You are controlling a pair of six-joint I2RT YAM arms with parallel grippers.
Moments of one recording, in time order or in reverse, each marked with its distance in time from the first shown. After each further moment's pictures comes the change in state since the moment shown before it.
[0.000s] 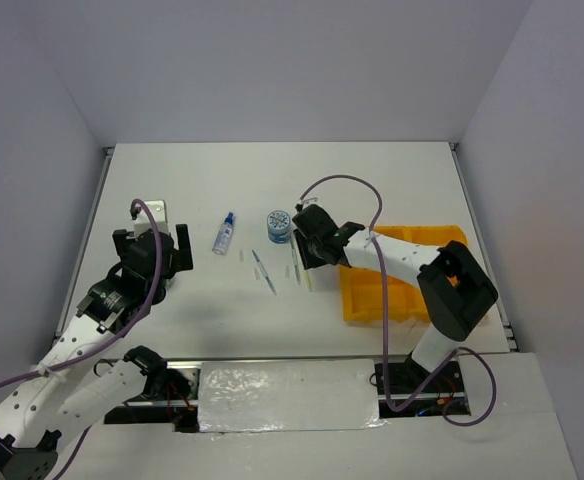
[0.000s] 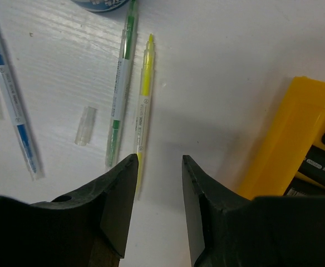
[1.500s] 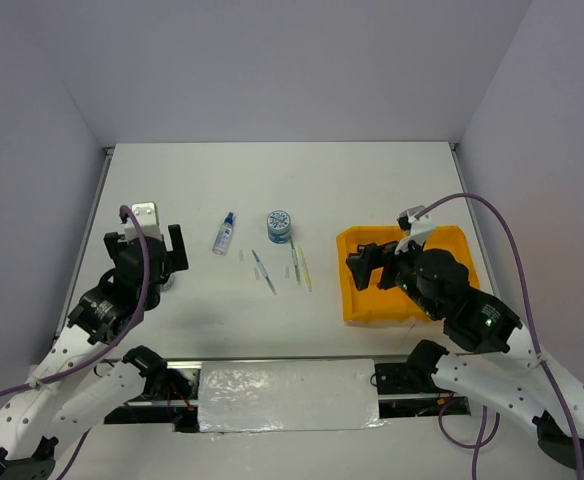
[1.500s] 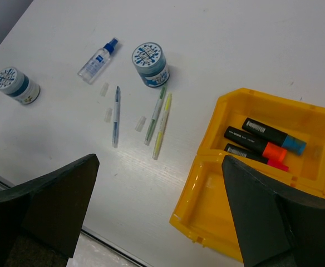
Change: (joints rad) left arm -0.012 -0.066 0.000 0.001 -0.036 0.000; right arm 0.089 -1.066 -0.204 -0.205 0.116 -0.018
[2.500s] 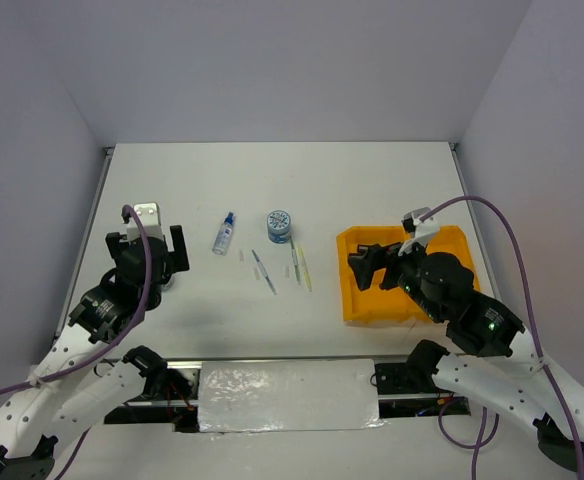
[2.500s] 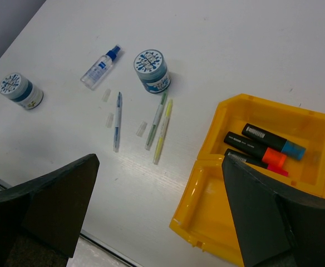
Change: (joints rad) left arm -0.008 0.007 0.000 -0.008 -0.002 -0.001; right arm 0.000 -0.025 -0.018 0.027 -0.002 -0.013
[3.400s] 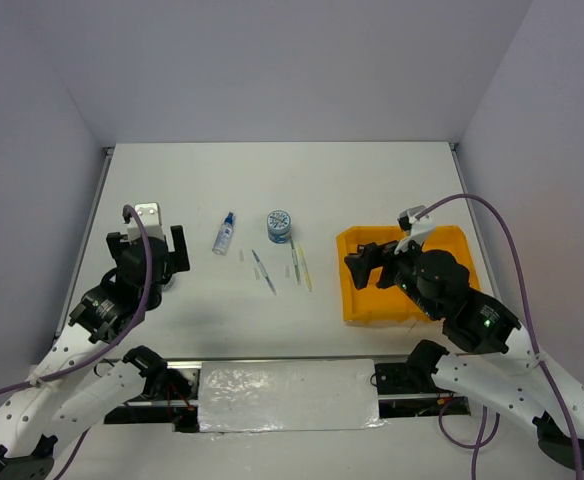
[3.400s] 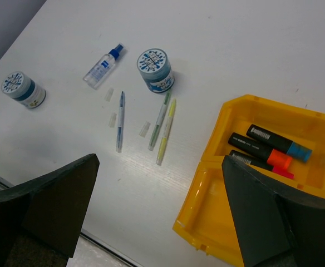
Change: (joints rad) left arm -0.005 0.003 0.000 0.000 0.000 0.000; right arm 0.000 0.024 -0.002 0.020 -0.013 0.007
